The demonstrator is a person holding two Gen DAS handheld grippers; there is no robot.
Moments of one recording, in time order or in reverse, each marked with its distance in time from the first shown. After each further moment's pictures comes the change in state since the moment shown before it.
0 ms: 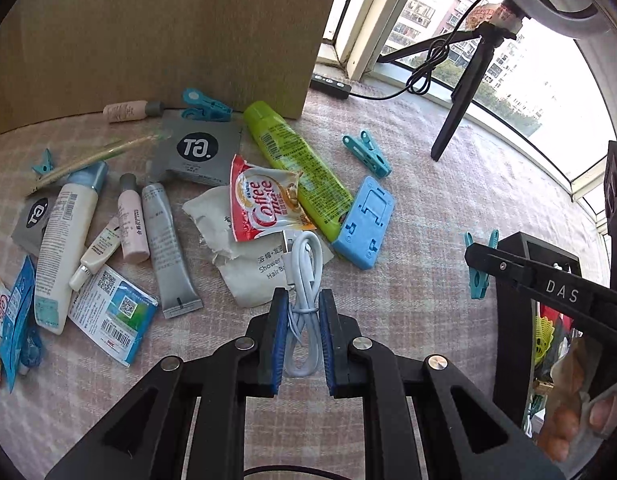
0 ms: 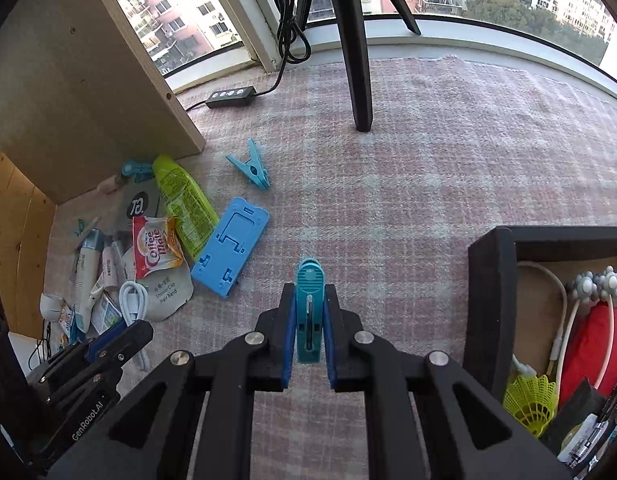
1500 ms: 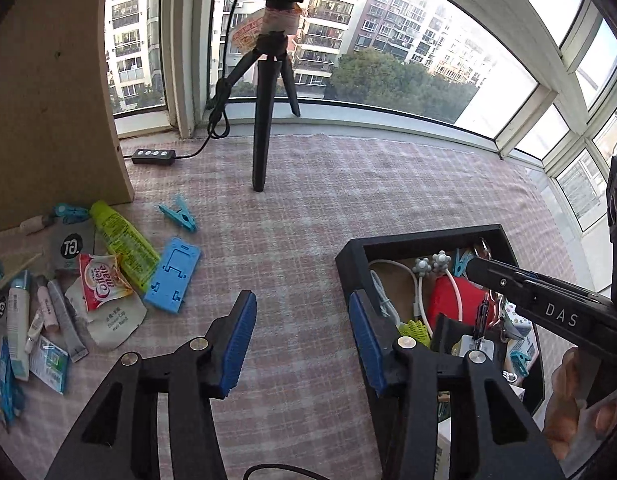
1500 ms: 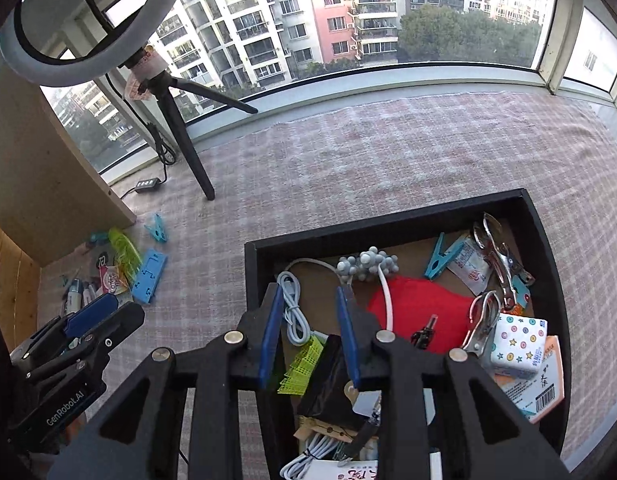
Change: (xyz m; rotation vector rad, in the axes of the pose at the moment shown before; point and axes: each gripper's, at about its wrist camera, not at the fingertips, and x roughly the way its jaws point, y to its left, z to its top) left arm -0.047 -0.143 0.009 0.247 -0.055 -0.111; right arm -0.111 -0.106 -0.011 0.138 -0.139 -0.125
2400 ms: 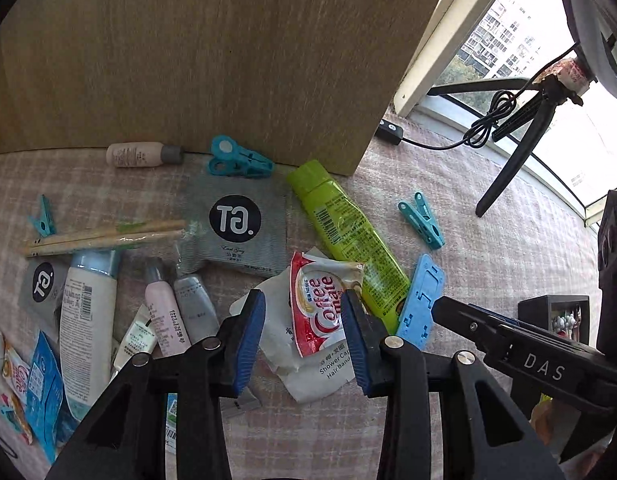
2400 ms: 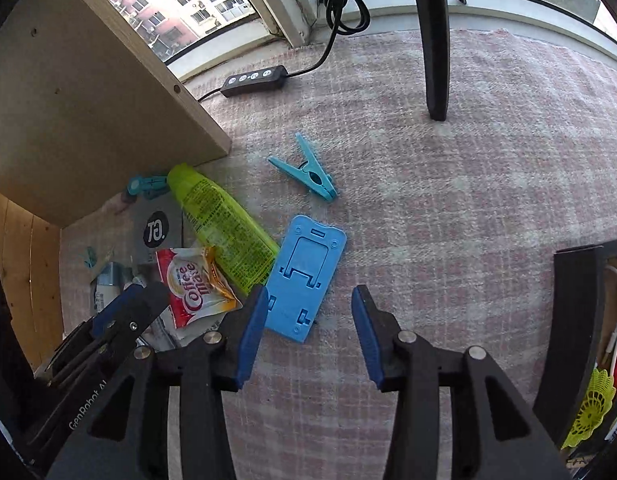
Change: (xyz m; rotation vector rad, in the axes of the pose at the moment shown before) left arm 0.051 0.209 0.007 -0.275 0.090 0.132; right arm 0.161 0.174 0.007 -0.021 0.285 0.149
